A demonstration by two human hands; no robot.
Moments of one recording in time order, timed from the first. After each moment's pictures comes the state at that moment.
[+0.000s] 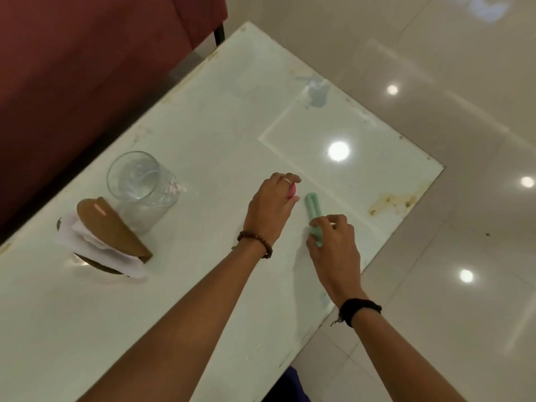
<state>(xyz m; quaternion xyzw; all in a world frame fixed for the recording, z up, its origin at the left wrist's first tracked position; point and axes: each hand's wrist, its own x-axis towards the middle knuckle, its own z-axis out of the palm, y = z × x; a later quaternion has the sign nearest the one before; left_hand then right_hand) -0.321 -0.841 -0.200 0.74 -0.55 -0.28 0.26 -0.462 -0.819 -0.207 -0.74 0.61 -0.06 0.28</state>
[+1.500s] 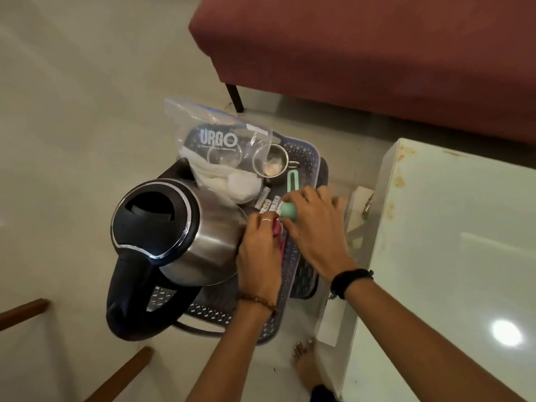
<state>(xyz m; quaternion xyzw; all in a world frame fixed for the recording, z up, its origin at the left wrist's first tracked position) -0.047 0.015 -0.117 0.94 0.11 -0.02 0.32 -0.009 -0.079 -0.128 -0.97 -0.07 0.05 0.24</state>
